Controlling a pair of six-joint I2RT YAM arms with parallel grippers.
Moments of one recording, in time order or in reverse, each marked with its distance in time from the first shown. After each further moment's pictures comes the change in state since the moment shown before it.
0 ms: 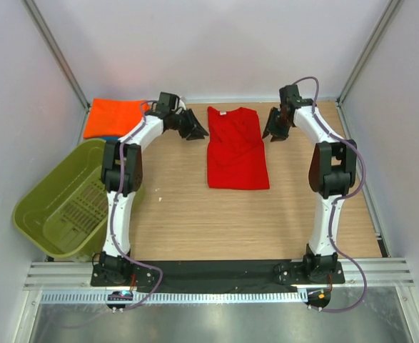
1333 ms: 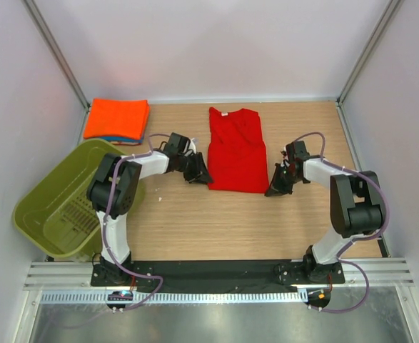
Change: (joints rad) left arm -0.162 -0.377 -0.792 0.259 -0.076 0.107; right arm -0.005 -0.493 -0.977 0.304 -0.214 0.009
